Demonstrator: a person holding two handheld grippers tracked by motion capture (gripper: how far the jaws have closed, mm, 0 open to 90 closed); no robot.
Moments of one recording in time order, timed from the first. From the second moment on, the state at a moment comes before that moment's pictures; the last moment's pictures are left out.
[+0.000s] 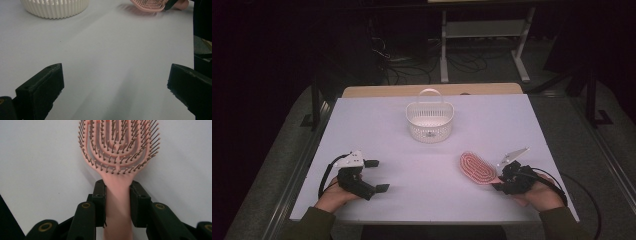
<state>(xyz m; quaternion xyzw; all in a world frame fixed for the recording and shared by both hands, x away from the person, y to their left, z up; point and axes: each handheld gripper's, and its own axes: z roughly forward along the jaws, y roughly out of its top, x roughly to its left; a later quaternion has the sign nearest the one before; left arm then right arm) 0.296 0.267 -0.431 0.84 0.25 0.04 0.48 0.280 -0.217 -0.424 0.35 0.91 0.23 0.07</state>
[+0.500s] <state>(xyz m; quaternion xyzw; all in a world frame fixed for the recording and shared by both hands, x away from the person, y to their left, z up) 0.293 0.268 -0.430 0.84 0.25 0.05 0.48 0.282 -0.224 -0.416 0.35 0.89 0.29 0.06</state>
